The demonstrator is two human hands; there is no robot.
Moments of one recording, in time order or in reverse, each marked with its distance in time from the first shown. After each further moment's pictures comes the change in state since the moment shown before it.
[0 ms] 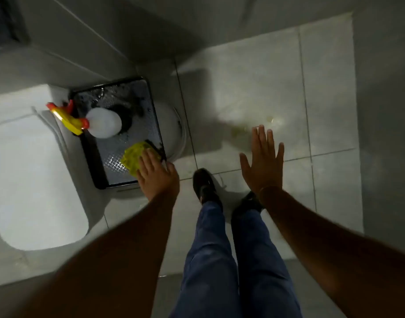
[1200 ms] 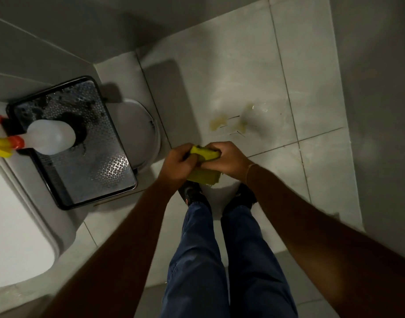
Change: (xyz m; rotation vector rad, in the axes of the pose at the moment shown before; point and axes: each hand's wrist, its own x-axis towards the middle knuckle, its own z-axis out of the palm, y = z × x) left_hand 0.009 0.120 0.037 -0.696 -0.528 0.378; right_hand 0.045 0.022 0.014 1.119 -0.555 0.005
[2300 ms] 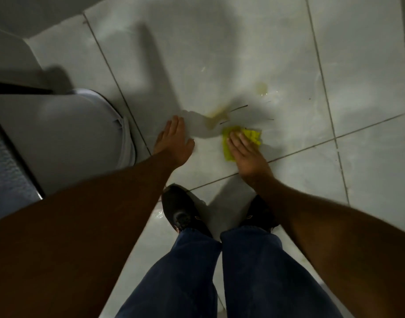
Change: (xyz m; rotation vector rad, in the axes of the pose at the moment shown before) left_hand 0.244 -0.172 0.051 0.921 -0.108 -0.071; right_hand 0.164 0.320 -0.054 -1.080 0.310 -0.217
